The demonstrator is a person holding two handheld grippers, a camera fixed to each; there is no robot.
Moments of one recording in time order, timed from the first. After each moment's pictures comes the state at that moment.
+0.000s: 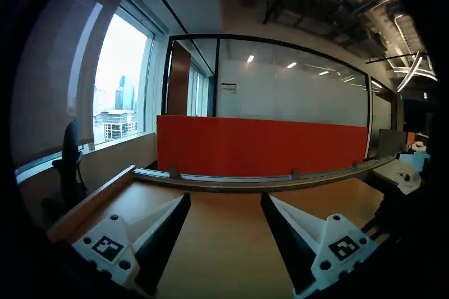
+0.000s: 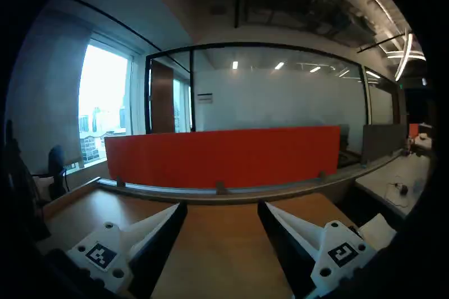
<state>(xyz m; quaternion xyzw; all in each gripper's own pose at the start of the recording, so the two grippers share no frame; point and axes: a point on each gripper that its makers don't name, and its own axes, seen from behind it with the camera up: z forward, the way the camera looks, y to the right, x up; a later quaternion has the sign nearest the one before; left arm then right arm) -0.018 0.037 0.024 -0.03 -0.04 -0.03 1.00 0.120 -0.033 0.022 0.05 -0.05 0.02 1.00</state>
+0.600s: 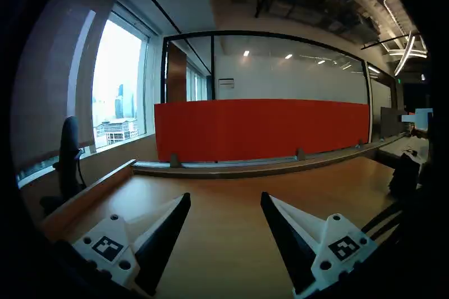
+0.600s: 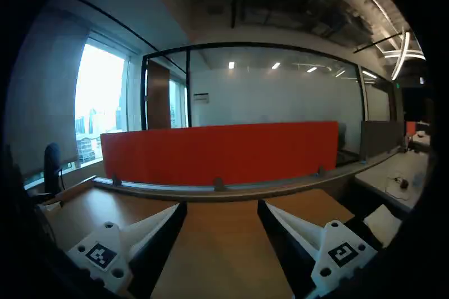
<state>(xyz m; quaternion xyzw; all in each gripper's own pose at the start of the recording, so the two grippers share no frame) -0.104 0.043 0.032 -0.03 -0.04 0.01 1.00 0.092 -0.043 0.032 0.03 -0.04 0.02 1.00</state>
